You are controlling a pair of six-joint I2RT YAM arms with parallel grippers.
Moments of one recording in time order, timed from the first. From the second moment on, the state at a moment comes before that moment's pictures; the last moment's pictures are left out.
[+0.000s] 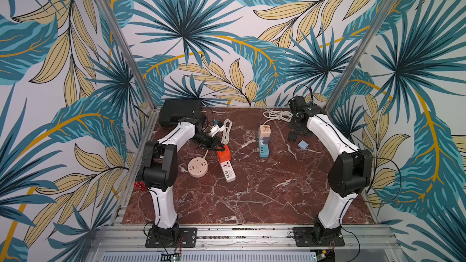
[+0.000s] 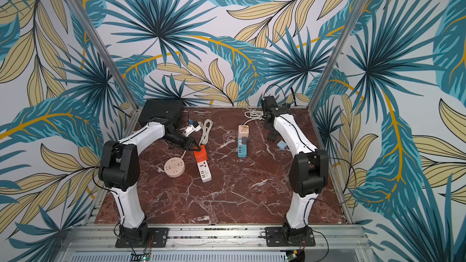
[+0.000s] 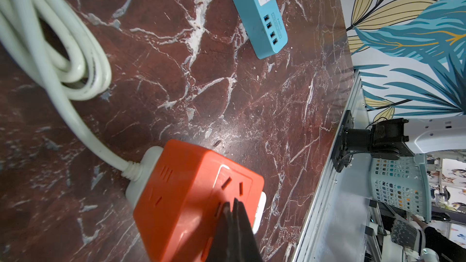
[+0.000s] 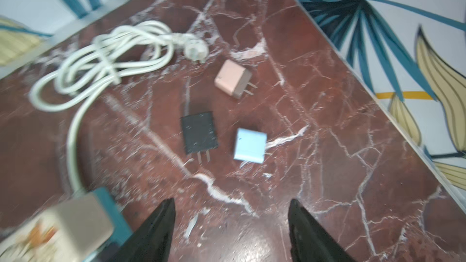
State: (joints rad) left arm -0.19 1.94 1.49 -0.94 0.84 0.26; right arm 0.21 1.81 1.67 -0.95 0.47 0.69
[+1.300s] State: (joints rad) left arm 0.23 1.46 1.16 -1.04 0.86 0.38; right arm 0.75 2.15 2.01 -0.97 -0.12 -0.32
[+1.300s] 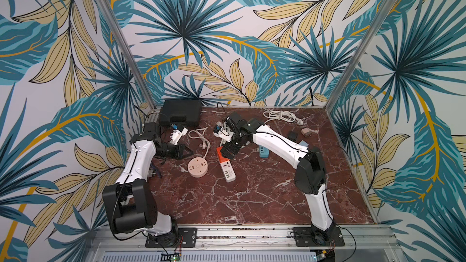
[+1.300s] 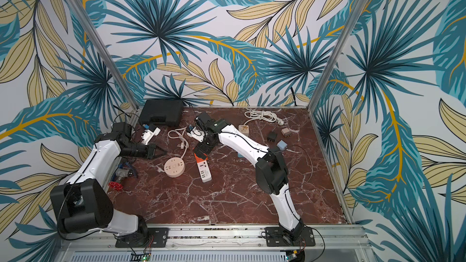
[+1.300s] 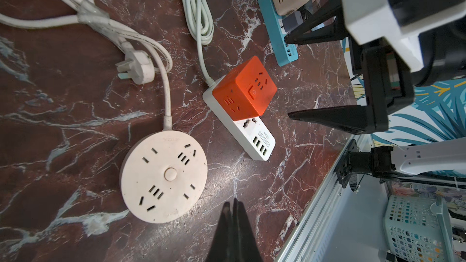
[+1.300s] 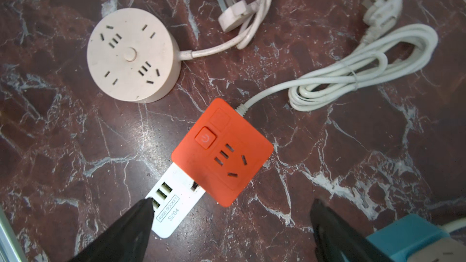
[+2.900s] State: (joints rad) left arm 0.23 1.51 1.14 -1.03 0.88 0.38; right arm 0.77 2.28 1.99 -0.77 -0.14 -0.53
